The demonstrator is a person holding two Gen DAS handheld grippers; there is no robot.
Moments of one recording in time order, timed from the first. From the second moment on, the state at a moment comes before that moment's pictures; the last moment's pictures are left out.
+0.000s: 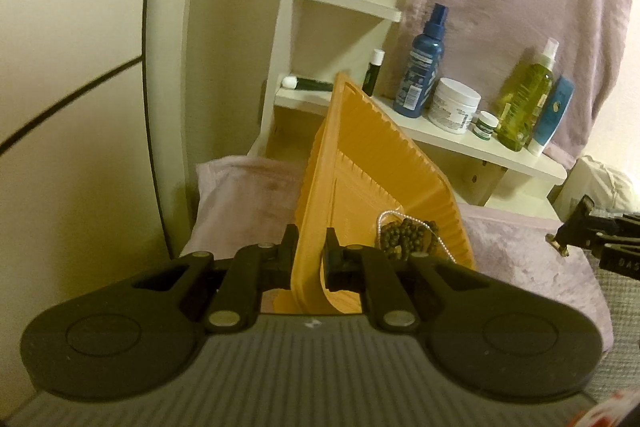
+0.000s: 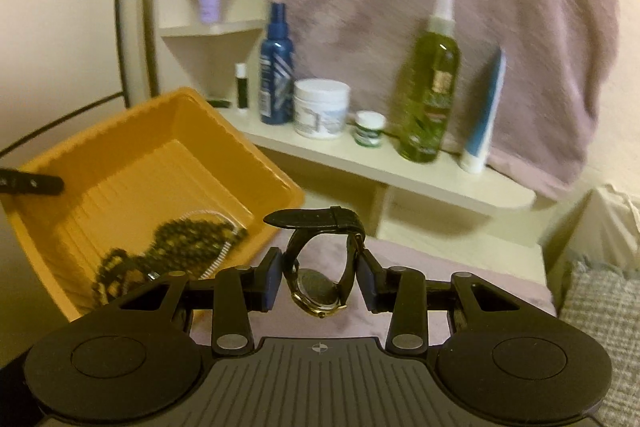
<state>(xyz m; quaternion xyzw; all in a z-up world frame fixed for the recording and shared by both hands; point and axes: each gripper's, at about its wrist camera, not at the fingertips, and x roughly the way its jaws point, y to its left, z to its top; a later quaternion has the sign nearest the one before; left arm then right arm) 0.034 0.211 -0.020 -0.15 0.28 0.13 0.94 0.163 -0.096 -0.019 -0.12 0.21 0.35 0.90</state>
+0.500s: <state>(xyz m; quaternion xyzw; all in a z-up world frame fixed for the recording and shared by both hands) 0.029 0.262 -0.054 -0.26 0.29 0.10 0.92 0.152 -0.026 -0.004 -0.14 0.22 0.42 0.87</state>
